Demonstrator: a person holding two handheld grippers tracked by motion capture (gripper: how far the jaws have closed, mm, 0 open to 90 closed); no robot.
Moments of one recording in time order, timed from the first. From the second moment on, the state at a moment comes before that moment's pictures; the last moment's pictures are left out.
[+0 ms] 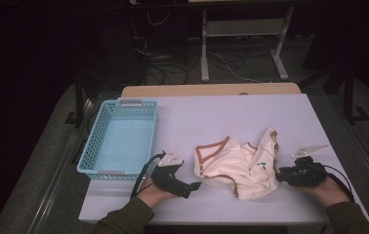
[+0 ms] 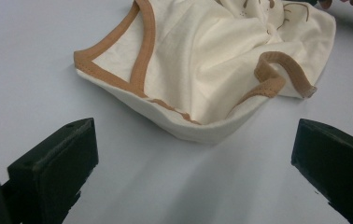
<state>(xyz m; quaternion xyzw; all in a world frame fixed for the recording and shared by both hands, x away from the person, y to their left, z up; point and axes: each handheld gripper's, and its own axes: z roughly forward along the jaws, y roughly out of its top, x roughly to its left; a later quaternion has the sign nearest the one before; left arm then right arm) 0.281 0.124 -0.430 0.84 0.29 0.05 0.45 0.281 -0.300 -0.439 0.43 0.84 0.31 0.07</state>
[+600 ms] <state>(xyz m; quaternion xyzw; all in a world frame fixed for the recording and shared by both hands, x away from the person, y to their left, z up) 0.281 0.124 -0.429 0.84 0.29 0.05 0.45 0.280 -0.293 -0.435 0.42 0.85 0.30 0.09</state>
